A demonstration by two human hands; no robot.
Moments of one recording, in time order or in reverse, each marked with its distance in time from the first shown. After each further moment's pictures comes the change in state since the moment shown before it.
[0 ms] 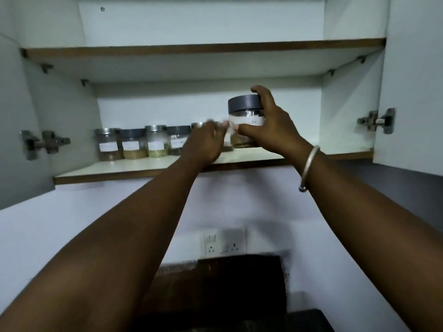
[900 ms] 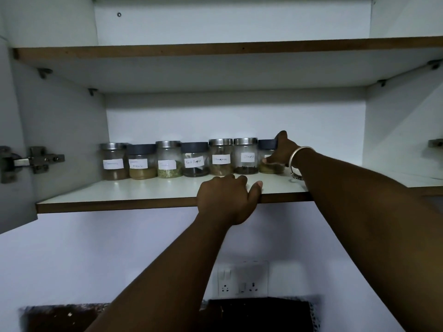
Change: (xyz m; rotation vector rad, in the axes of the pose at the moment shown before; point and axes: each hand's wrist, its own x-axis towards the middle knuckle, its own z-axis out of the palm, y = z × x) left_hand 0.011 -0.071 0.081 0.539 0.068 0.219; right_hand 0.162 0.162 0.121 -0.215 -0.310 0.370
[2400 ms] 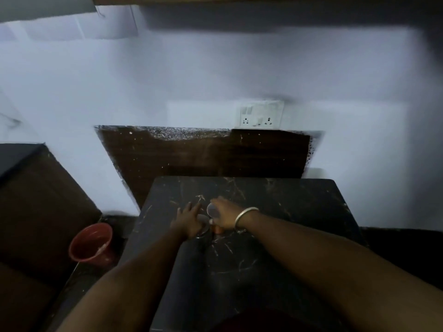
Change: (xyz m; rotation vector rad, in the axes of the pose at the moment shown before) left_hand -0.543 -0.034 0.072 -0.449 -1.129 -0.608; right_hand -0.555 0.017 0.326 -0.108 -0.981 -0.163
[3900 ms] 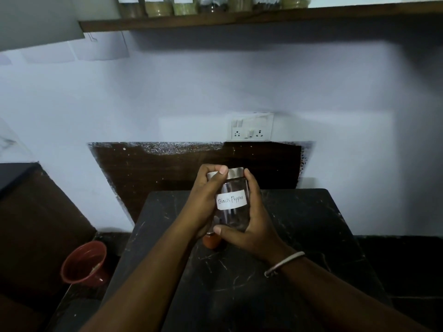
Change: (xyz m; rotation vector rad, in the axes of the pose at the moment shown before) left_hand -0.093 0.164 -0.097 -1.320 0.175 0.460; right_hand -0.126 0.004 -0.047 0.798 0.644 -0.434
